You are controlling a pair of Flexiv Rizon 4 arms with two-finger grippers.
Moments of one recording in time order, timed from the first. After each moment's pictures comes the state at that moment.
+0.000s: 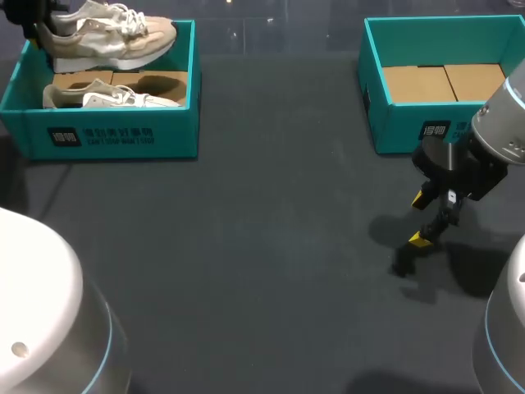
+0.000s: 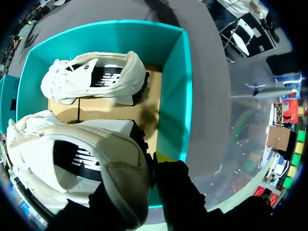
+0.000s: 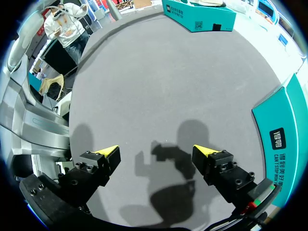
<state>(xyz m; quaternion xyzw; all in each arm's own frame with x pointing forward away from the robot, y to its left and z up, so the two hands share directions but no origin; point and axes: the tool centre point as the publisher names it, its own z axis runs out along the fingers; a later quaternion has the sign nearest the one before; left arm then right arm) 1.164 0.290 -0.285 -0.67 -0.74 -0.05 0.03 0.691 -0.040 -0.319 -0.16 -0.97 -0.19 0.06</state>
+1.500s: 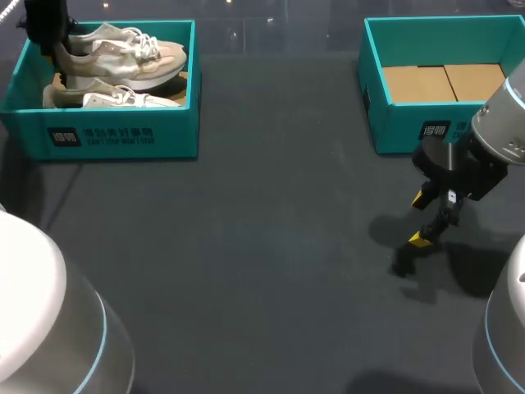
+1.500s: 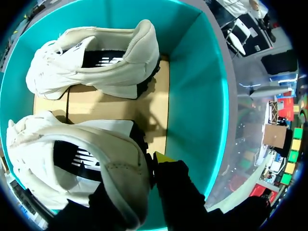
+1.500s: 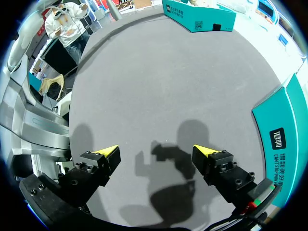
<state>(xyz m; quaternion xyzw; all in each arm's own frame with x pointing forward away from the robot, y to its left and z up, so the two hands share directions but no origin) 1.175 0.277 -0.339 -0.68 -0.73 -0.07 0.06 0.691 -0.040 -0.319 -0.16 -0.97 -0.19 0.06</state>
